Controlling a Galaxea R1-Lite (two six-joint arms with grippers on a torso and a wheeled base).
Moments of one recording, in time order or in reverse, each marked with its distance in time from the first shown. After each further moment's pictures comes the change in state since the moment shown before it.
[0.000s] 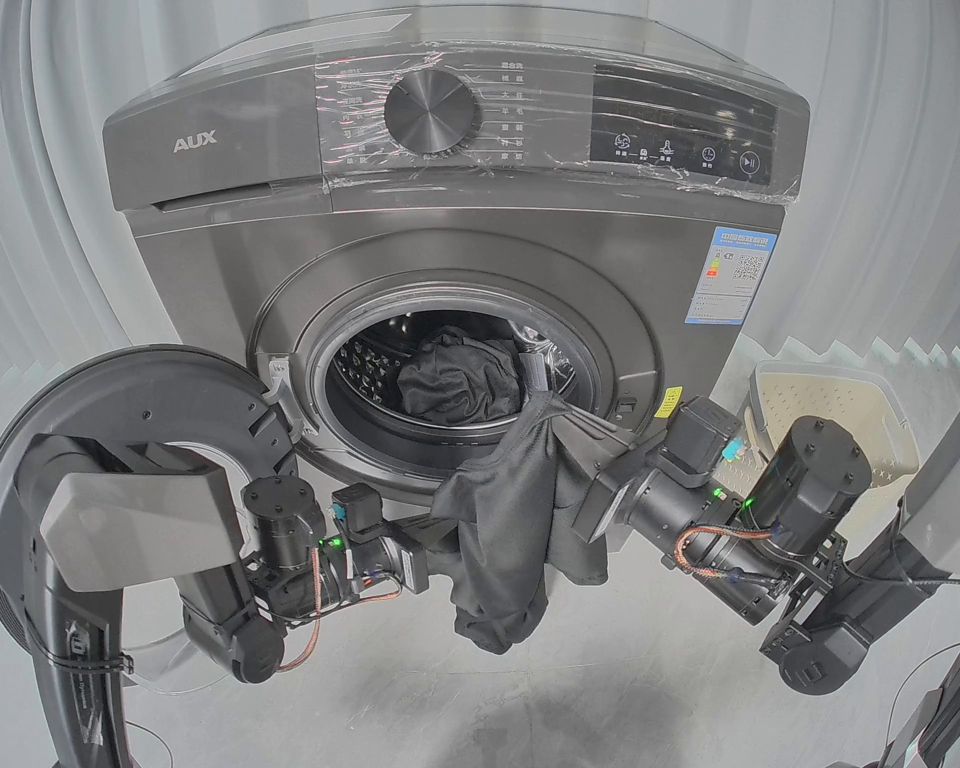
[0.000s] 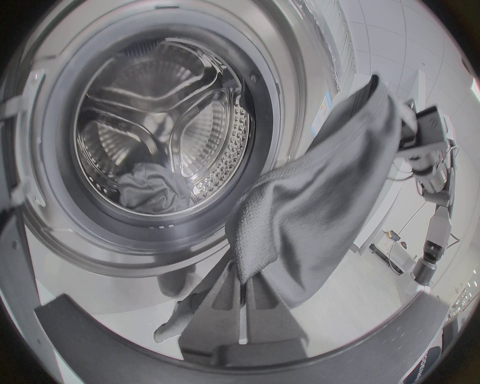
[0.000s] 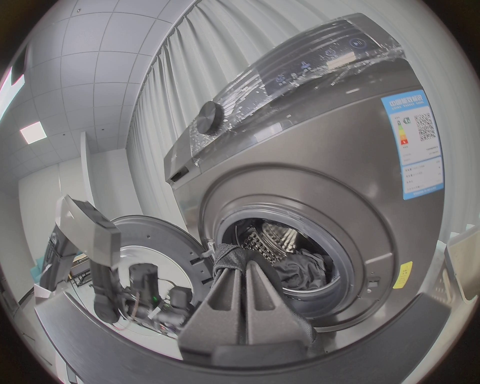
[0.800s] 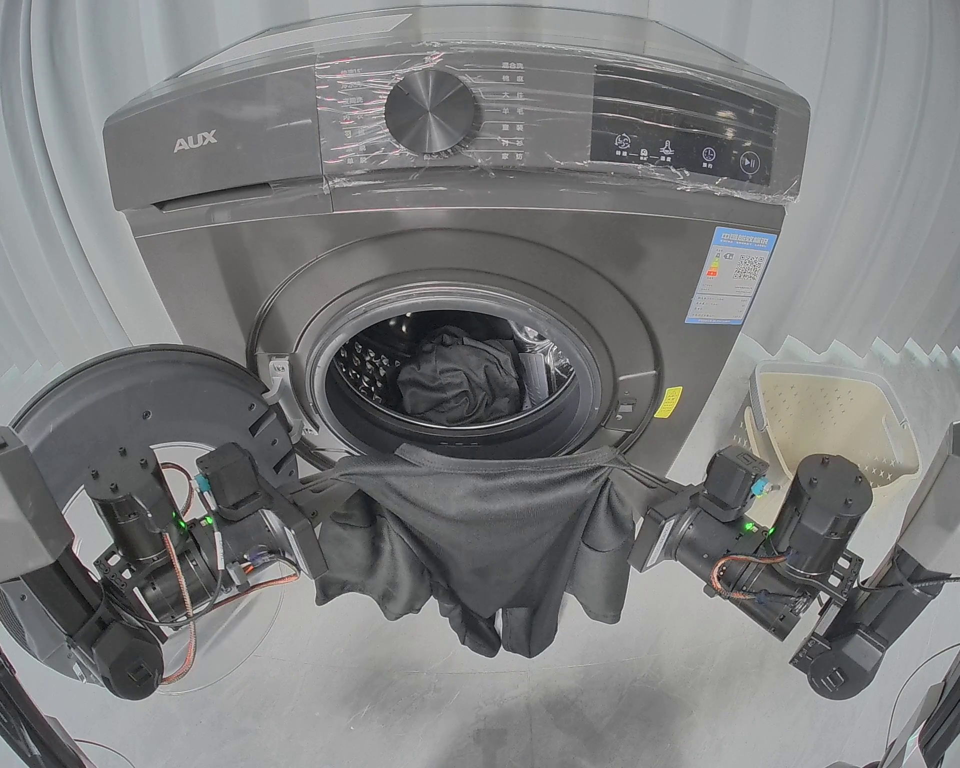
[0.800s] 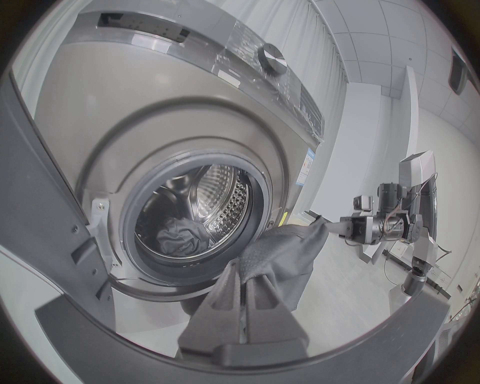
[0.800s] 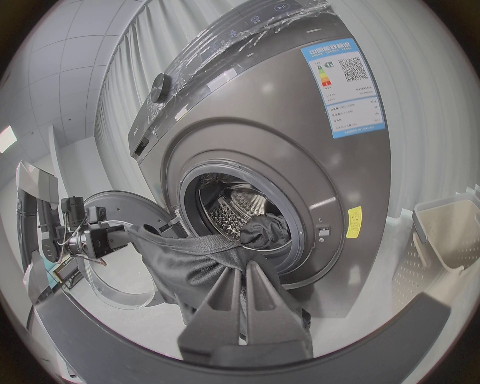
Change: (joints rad) left arm 0.093 -0.430 0.295 0.000 -0.002 0.039; right arm -0.105 0.007 0.185 -0.001 -0.040 0.080
